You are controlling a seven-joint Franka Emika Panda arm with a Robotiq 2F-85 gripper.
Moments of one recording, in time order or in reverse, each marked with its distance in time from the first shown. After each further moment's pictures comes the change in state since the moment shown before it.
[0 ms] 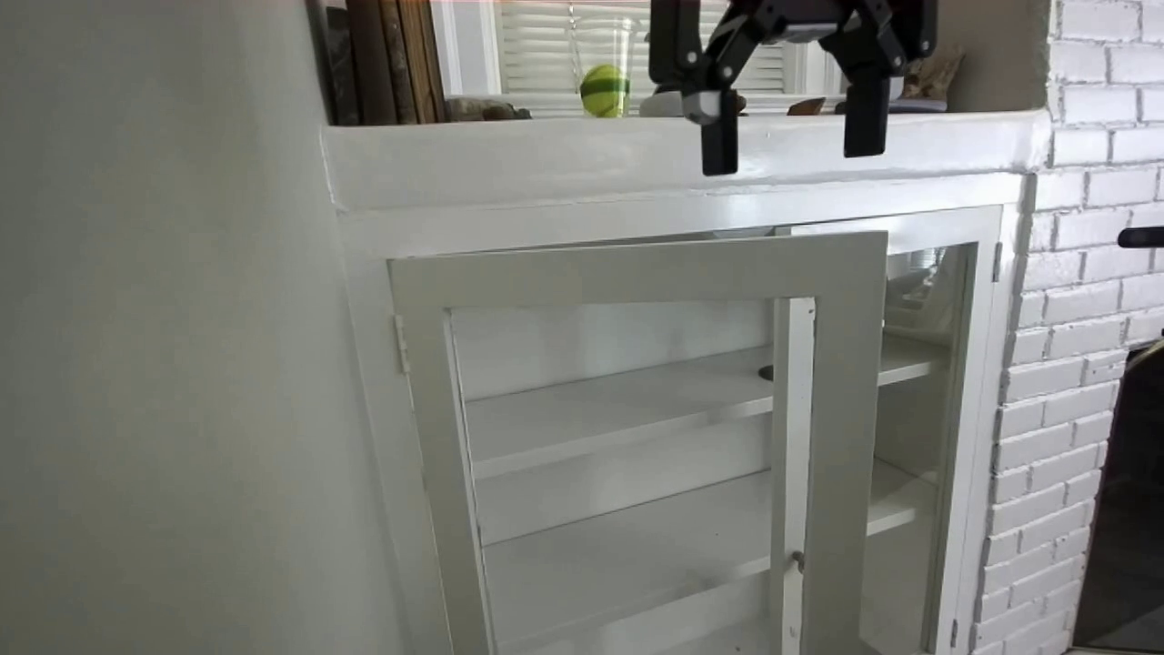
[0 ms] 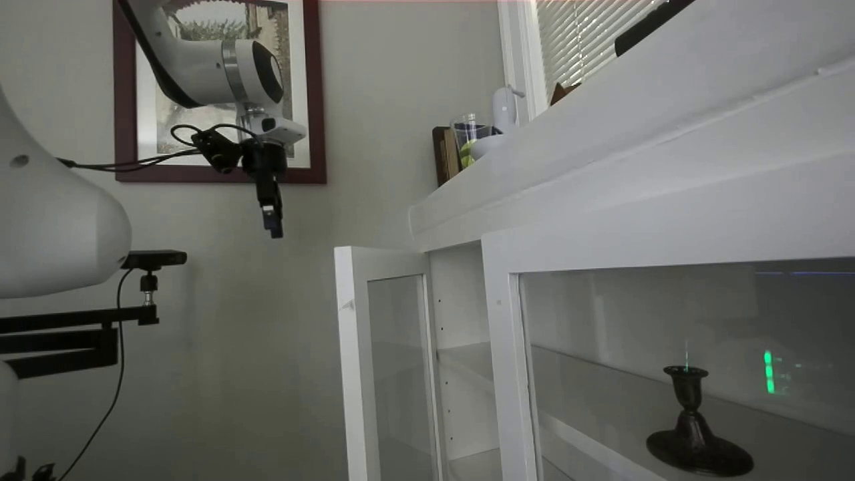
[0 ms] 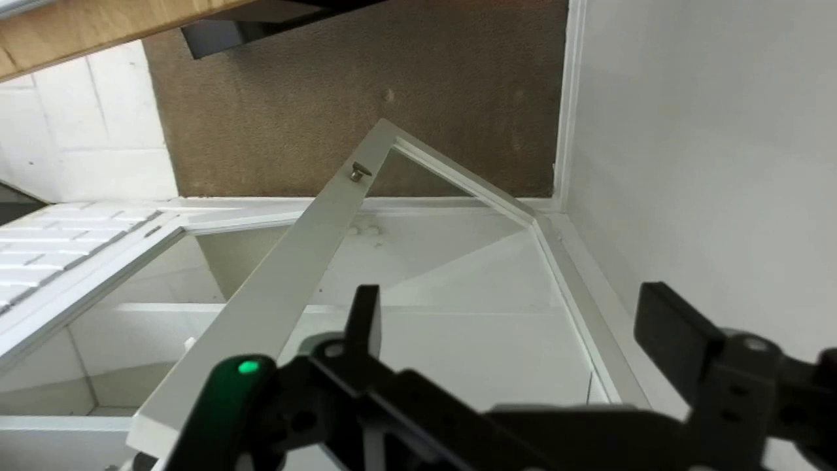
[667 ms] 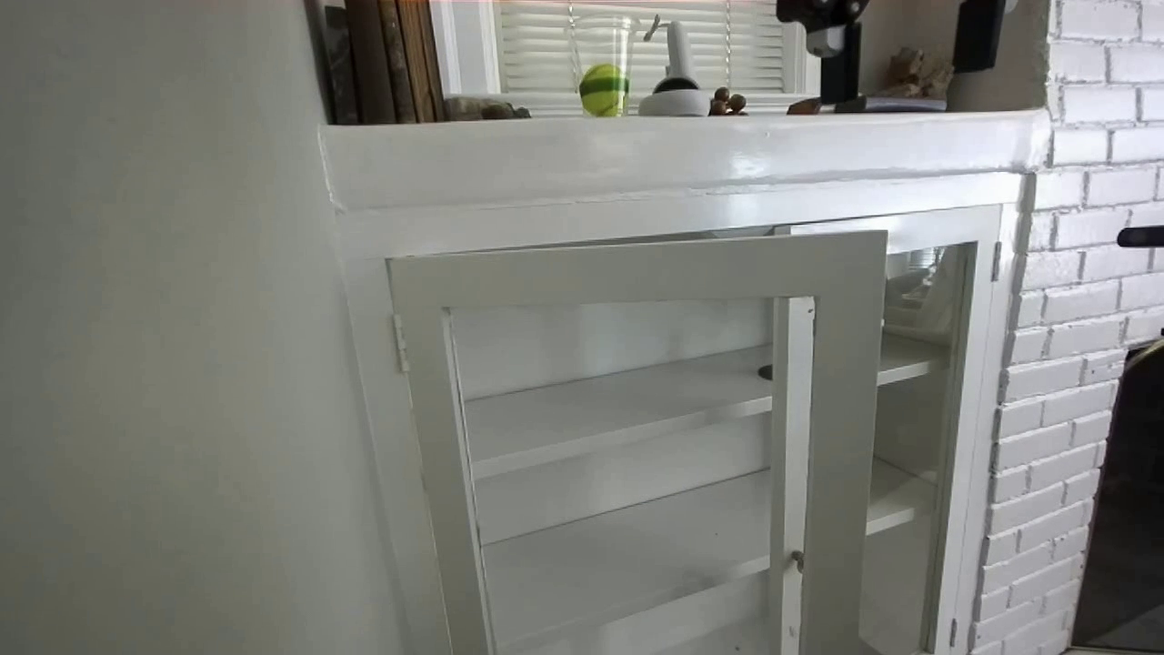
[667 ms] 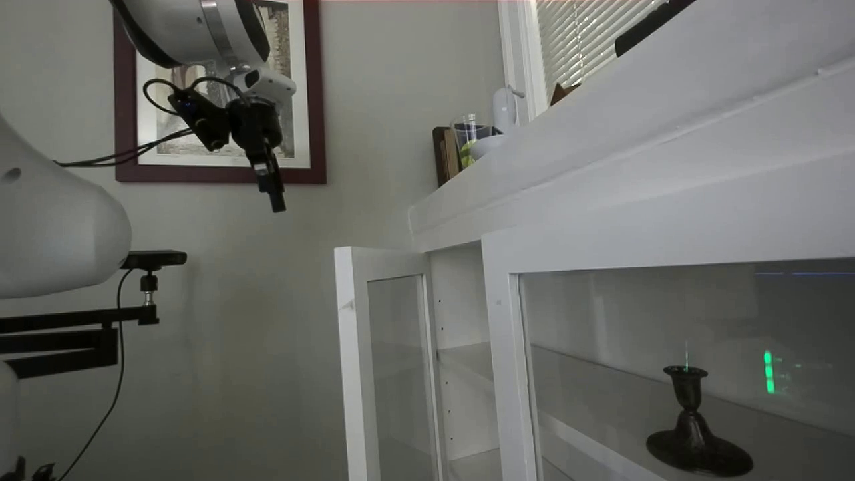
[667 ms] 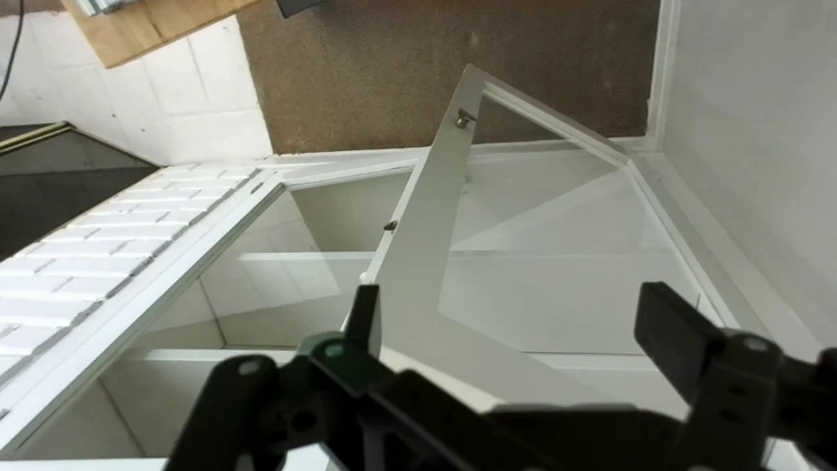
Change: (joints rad) arm -0.025 0.184 0.106 -0.012 -0.121 -0.302 0.093
